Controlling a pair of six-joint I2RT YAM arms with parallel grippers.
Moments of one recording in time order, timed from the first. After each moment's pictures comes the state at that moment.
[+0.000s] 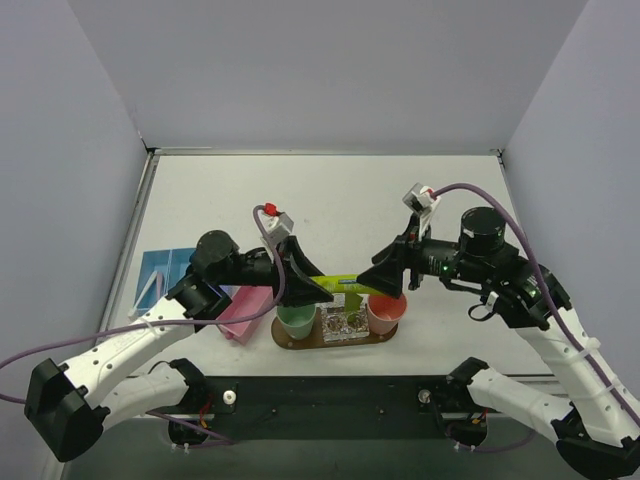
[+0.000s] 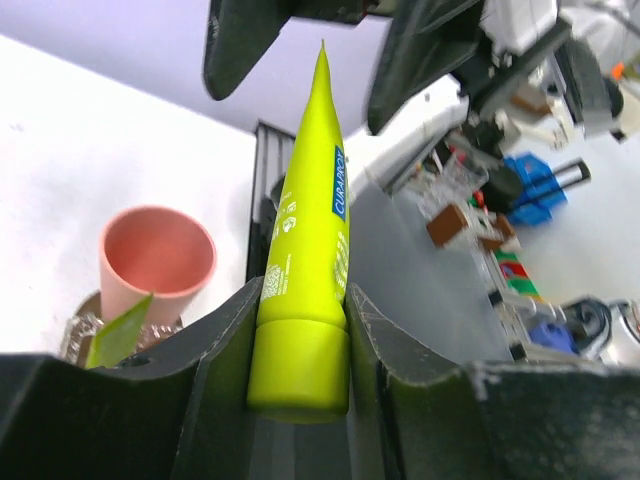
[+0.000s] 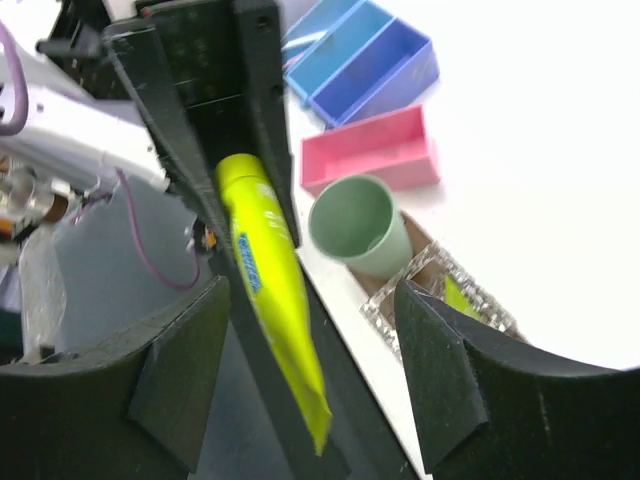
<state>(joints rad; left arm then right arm) -0.74 1.03 0.77 0.33 0.92 -0.58 0.65 0.89 1.21 -0.68 -0.53 0.27</state>
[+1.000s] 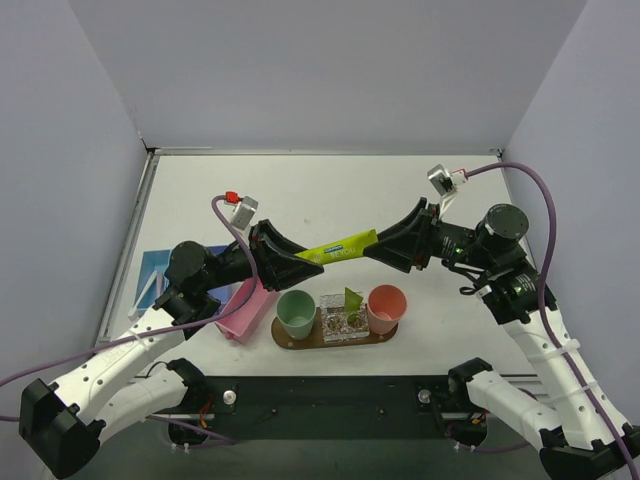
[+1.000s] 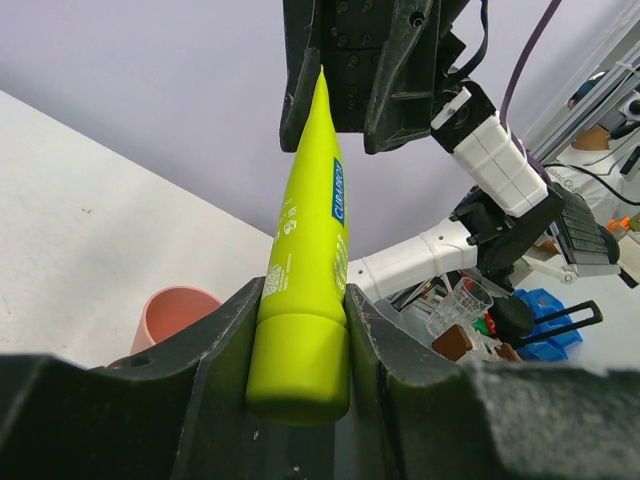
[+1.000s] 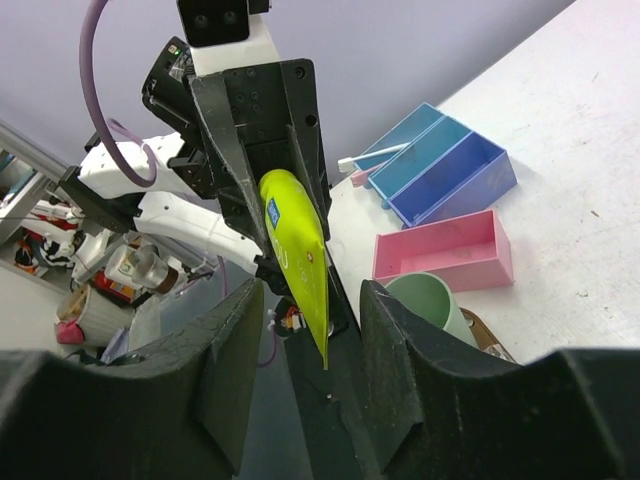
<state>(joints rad) -0.67 0.91 0.70 0.54 0.67 -0.82 0.40 0.85 1.02 -0.13 -0.86 0.61</state>
